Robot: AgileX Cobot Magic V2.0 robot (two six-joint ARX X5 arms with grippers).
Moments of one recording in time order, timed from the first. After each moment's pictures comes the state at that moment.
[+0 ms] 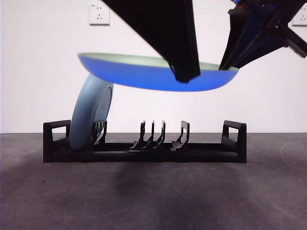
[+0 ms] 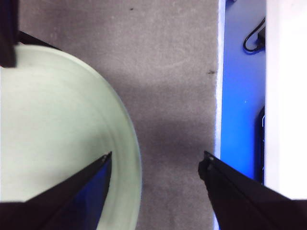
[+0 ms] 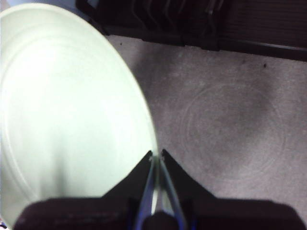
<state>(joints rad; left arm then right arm) -1.30 1.38 1.09 -0.66 -0.32 0.36 0.46 1.26 1.05 -0.71 -0.33 0.30</state>
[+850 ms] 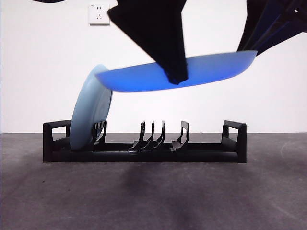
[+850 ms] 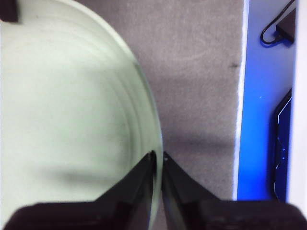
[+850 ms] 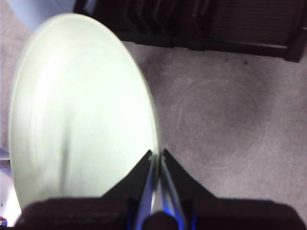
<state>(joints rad) -1.26 1.41 1.09 -0.63 -0.36 0.37 0.43 1.18 1.05 -0.78 -0.32 0.29</state>
